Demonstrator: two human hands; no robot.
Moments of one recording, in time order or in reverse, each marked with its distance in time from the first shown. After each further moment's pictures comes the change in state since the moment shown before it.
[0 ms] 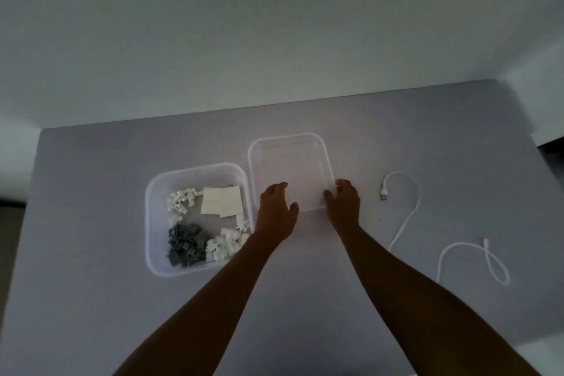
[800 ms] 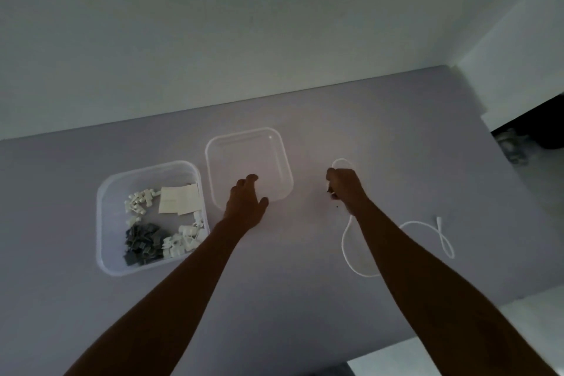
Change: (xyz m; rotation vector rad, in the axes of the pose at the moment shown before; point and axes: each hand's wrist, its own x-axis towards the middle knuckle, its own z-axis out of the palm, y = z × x) left_hand -0.003 0.037 0.022 0.175 -0.059 -0.014; right_hand 0.035 0.020 -0.122 0.277 -0.261 0.352
